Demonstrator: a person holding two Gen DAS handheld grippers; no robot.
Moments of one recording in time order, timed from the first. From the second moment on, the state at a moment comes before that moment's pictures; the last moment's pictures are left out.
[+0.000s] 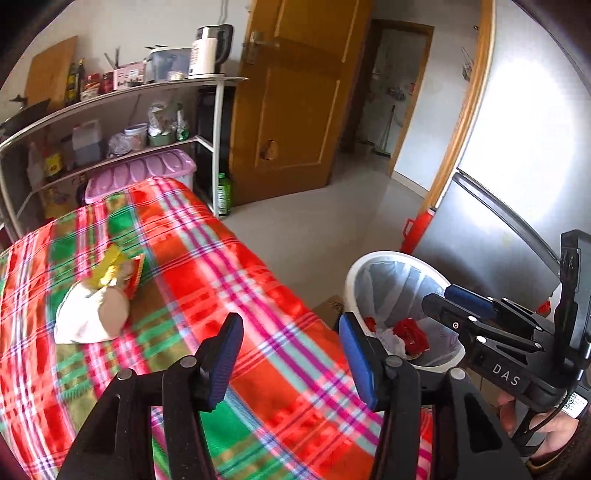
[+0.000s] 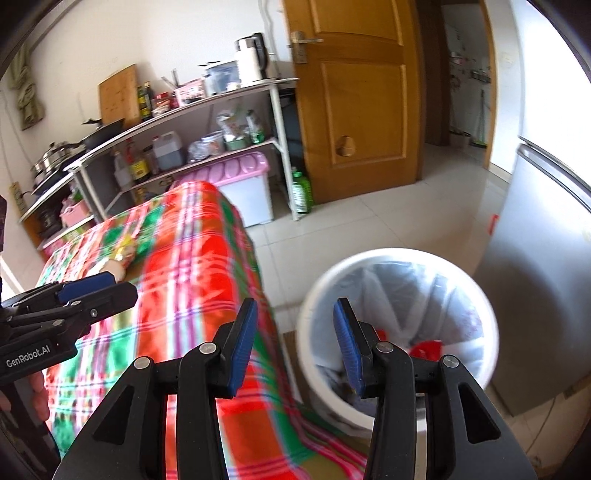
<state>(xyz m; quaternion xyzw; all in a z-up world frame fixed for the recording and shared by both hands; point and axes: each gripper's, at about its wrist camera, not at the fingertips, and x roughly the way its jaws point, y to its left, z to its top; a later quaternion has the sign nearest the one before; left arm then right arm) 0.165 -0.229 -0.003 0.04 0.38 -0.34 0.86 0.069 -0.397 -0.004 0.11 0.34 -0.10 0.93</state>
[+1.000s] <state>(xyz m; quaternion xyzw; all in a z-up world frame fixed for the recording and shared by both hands) 0.257 -0.113 -0.048 0.05 0.42 -0.18 0.89 0.166 -0.303 -0.028 0.07 0.38 0.00 0.92</state>
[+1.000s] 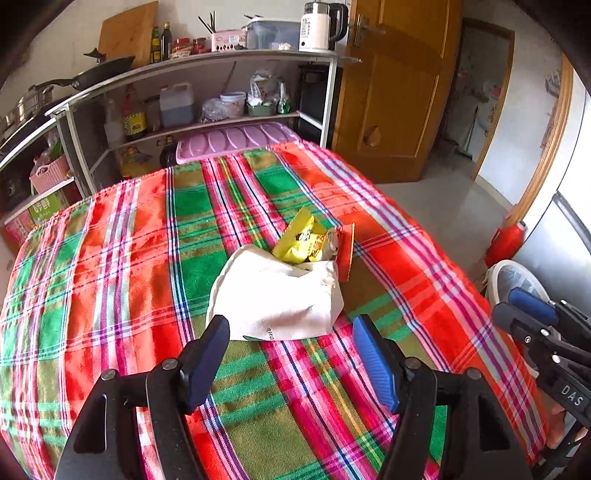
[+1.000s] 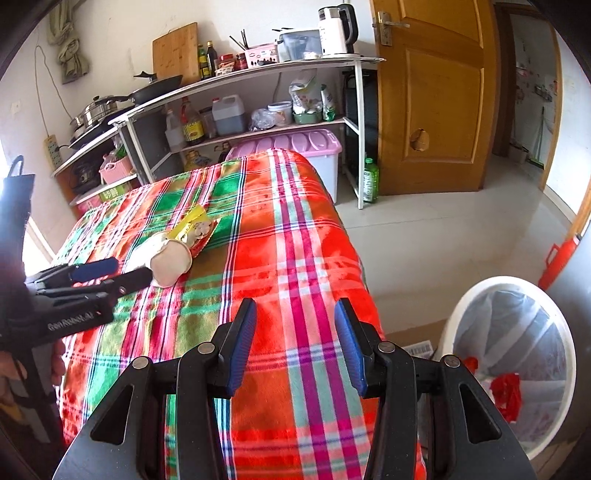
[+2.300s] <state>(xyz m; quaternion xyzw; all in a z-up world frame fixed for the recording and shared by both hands) 0.269 -0.069 -0.055 0.05 0.44 -0.10 0.89 0.206 -0.285 -0.036 0.07 0.39 0.03 0.92</state>
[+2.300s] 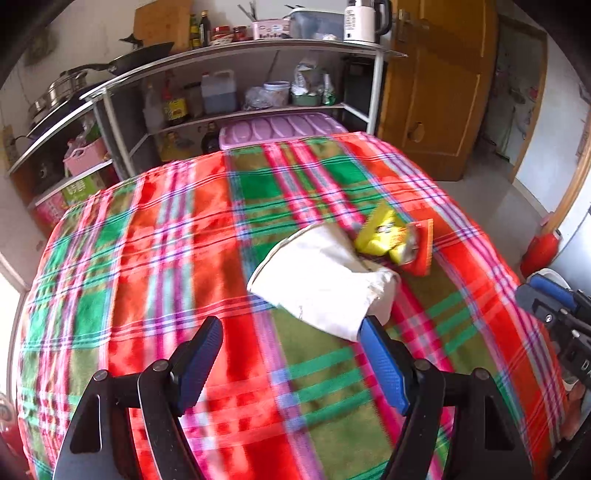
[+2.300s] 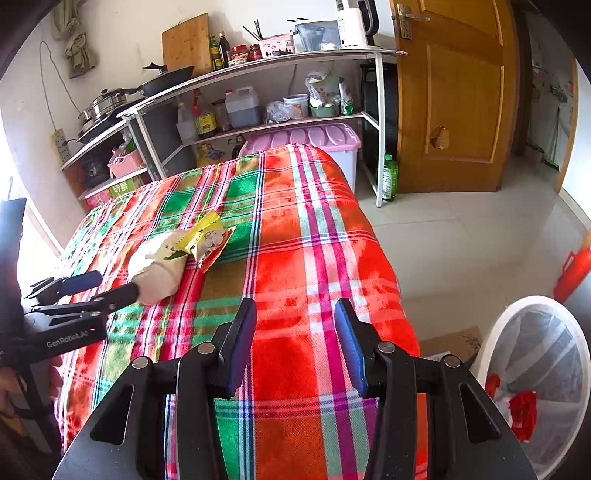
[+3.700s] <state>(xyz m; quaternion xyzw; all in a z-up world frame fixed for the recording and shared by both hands) 0.314 -0.049 -0.066 -0.03 0.45 -0.12 0.88 0.317 -0.221 -0.048 0.04 0.42 0.13 0.90</state>
